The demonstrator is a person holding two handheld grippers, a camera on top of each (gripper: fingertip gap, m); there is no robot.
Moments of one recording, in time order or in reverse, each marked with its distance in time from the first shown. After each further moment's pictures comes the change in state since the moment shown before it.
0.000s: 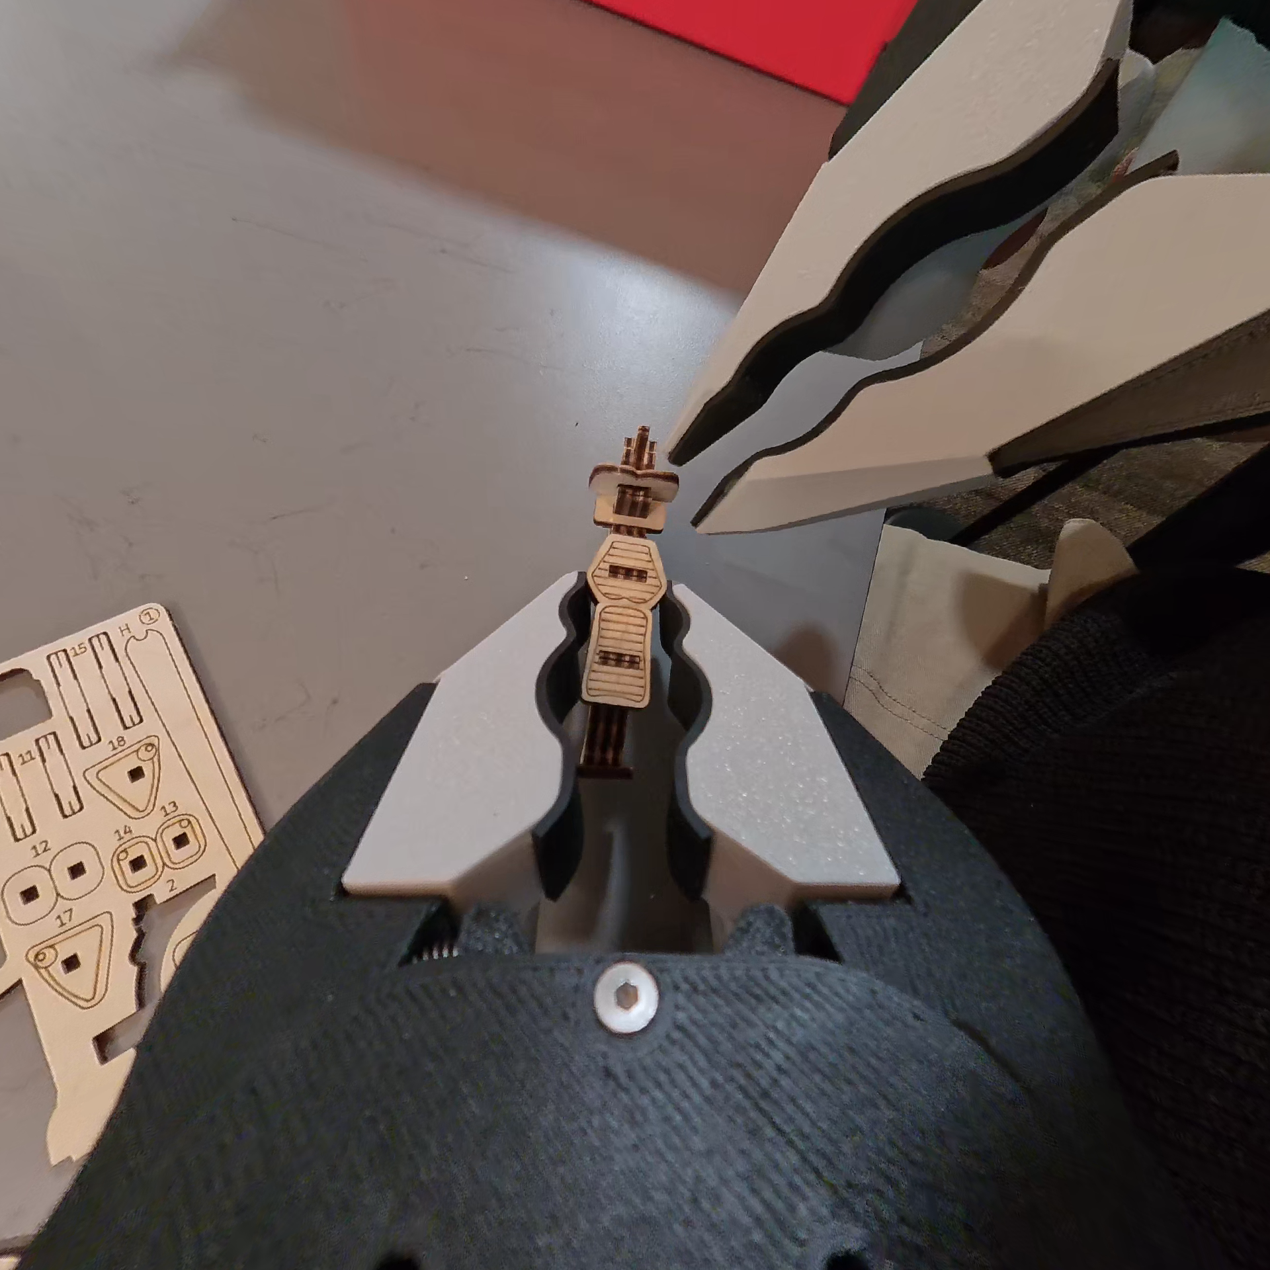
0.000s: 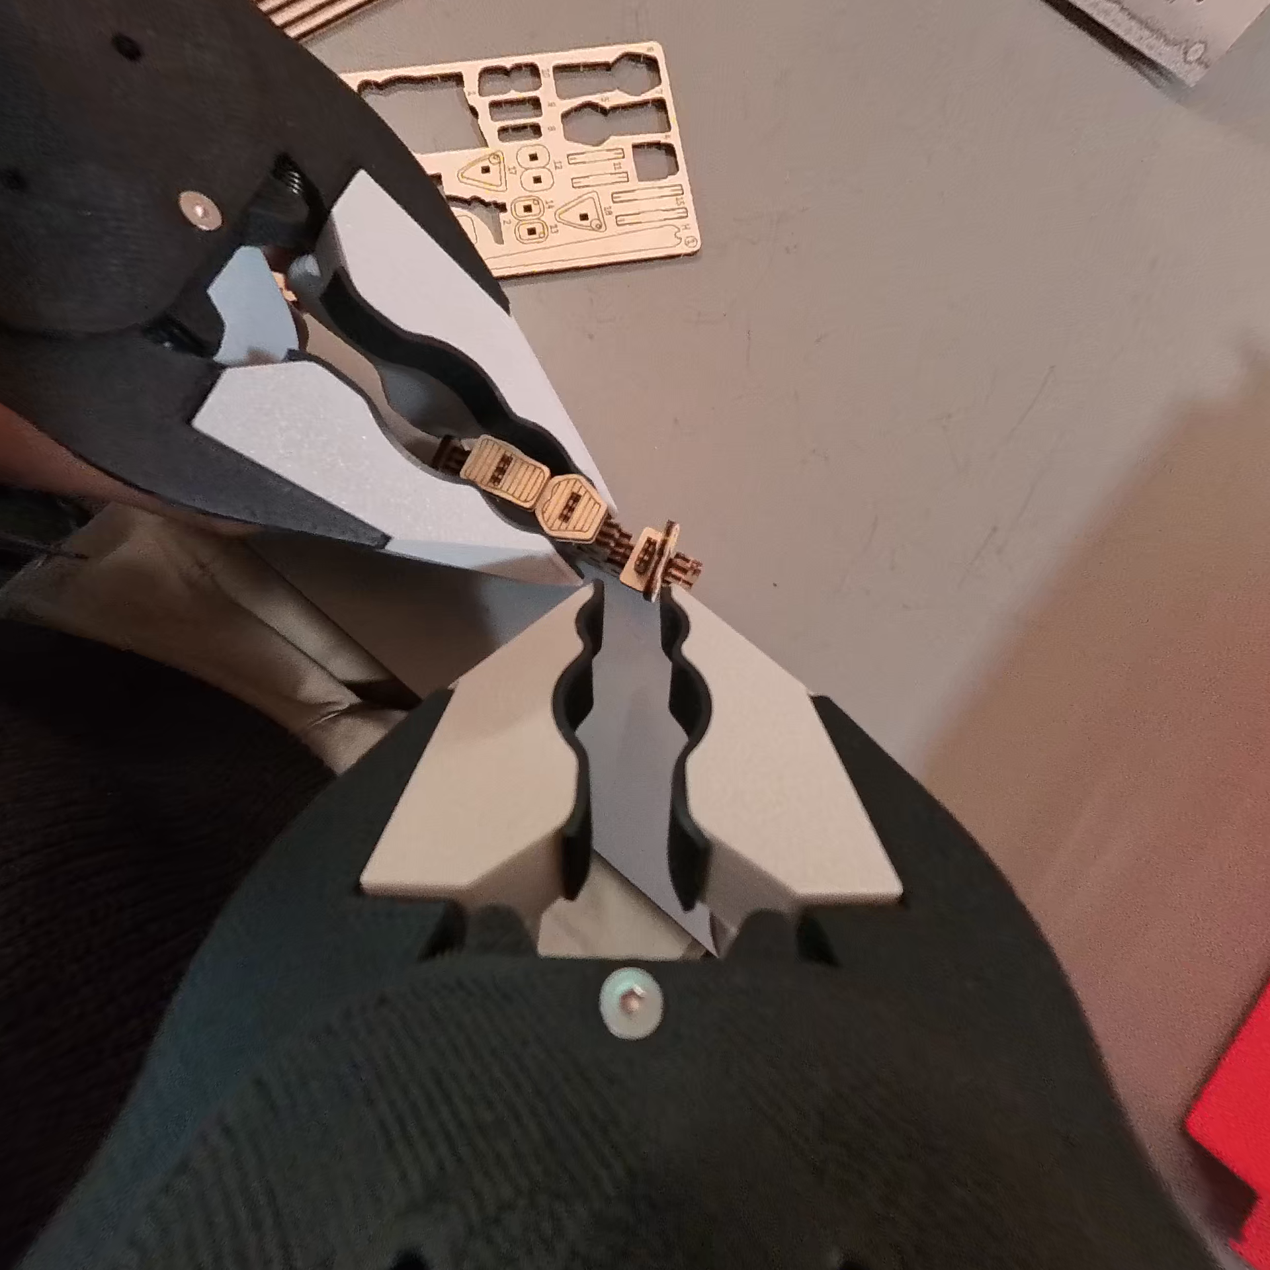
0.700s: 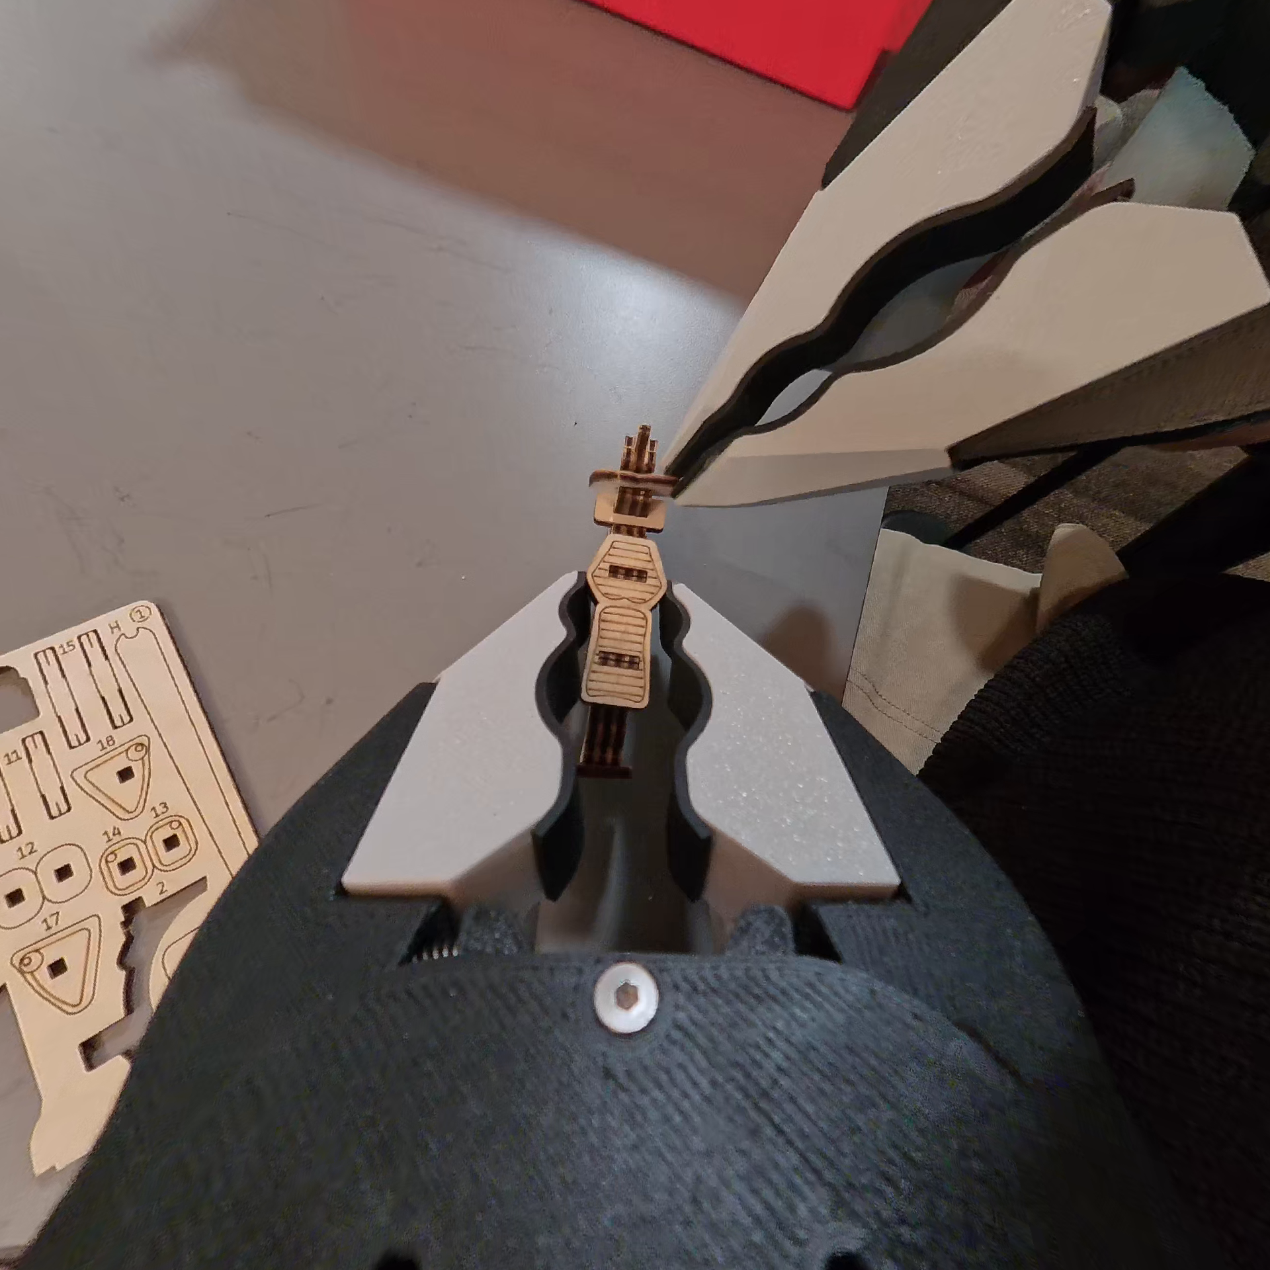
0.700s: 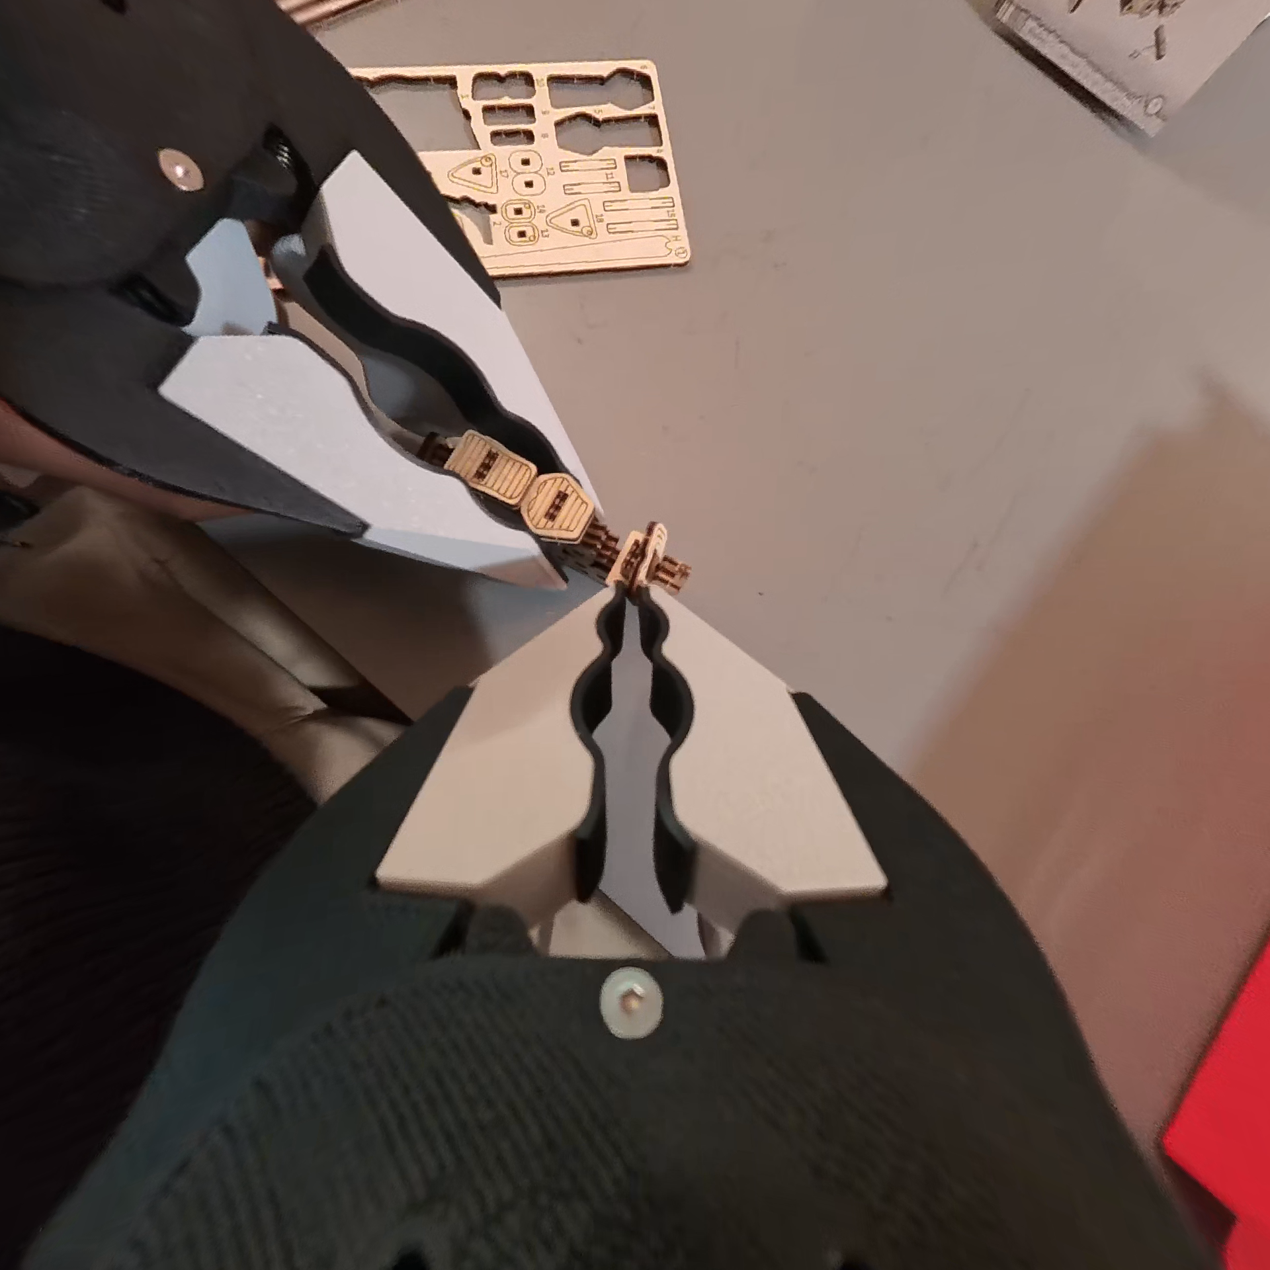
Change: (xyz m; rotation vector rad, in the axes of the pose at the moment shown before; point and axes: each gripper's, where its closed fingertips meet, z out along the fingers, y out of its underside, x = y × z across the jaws) left arm 0.000 0.000 0.001 0.003 0.008 -0.011; right arm 0.004 0.001 0.004 0.035 0.025 -0.040
